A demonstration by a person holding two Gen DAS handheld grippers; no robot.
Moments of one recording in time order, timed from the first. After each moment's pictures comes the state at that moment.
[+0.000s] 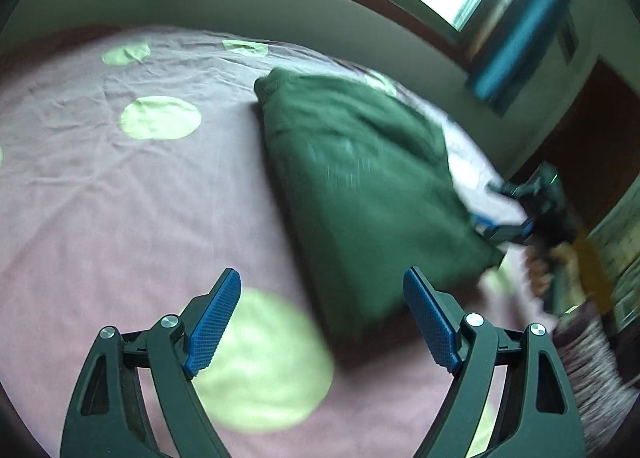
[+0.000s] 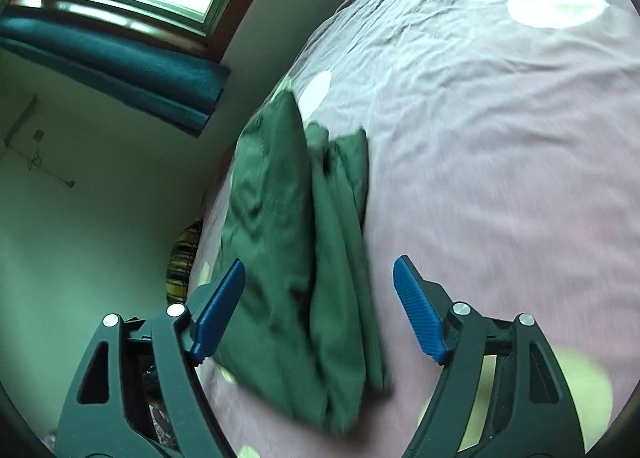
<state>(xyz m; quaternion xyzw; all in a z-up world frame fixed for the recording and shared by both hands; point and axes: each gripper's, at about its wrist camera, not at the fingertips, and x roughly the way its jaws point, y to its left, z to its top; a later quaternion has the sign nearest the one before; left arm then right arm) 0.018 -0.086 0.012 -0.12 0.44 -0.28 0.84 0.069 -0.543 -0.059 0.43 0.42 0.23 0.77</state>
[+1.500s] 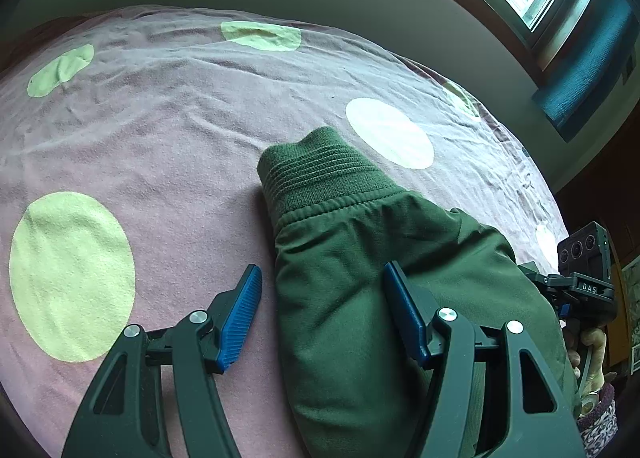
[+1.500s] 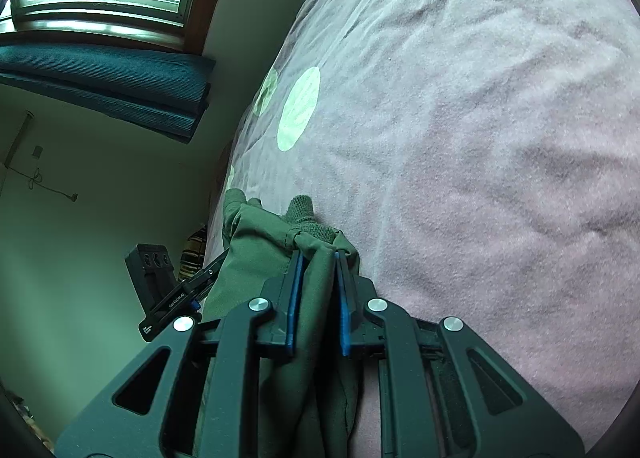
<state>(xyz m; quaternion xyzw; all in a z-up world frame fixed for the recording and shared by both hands) 0.242 -0.163 -0.044 -0.09 0.48 -0.22 0.84 0.203 -0.526 -0.111 0.43 0.46 0.28 0.73</state>
